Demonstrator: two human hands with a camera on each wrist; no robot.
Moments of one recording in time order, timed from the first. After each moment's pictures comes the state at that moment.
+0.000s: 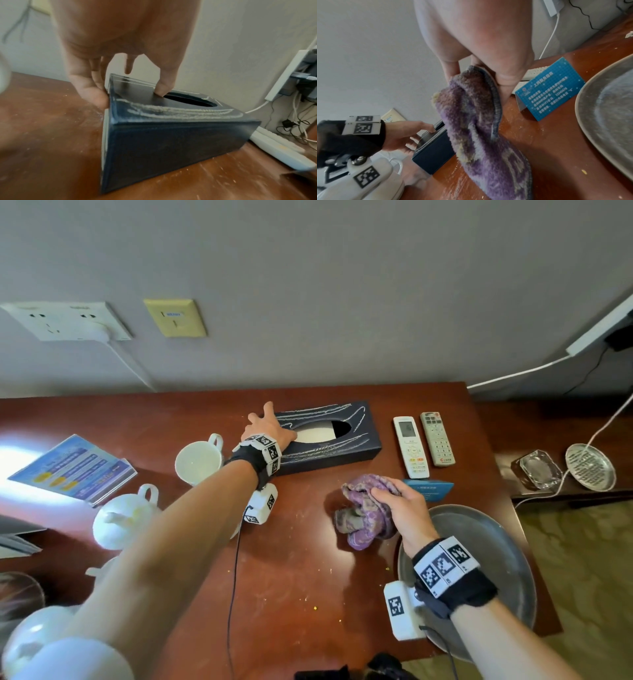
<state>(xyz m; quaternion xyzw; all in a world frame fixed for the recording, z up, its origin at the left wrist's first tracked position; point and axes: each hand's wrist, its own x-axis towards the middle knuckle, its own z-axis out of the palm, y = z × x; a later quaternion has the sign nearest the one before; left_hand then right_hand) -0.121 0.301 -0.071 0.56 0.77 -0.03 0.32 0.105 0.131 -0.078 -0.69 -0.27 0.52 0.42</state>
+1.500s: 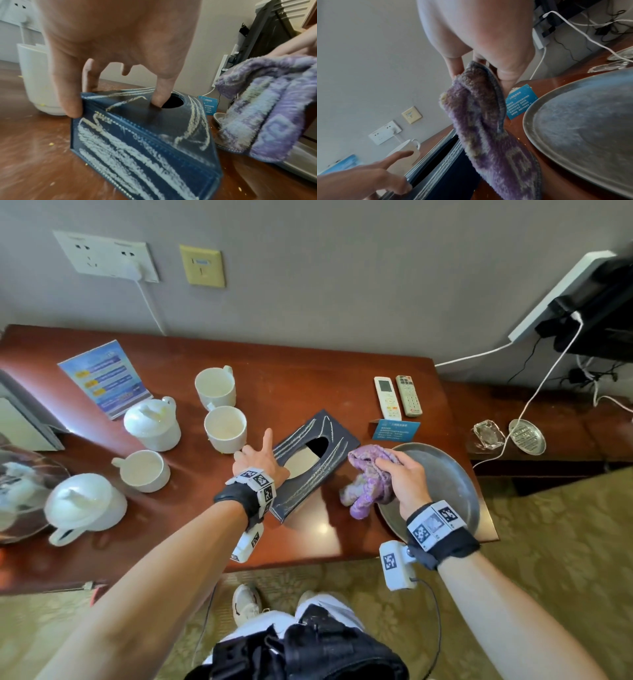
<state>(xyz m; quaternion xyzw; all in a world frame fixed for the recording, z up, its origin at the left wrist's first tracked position) -0.146 0.050 -0.082 0.60 0.75 -0.09 0.27 0.101 -0.006 -0.045 -0.71 -0.31 0.43 0.46</state>
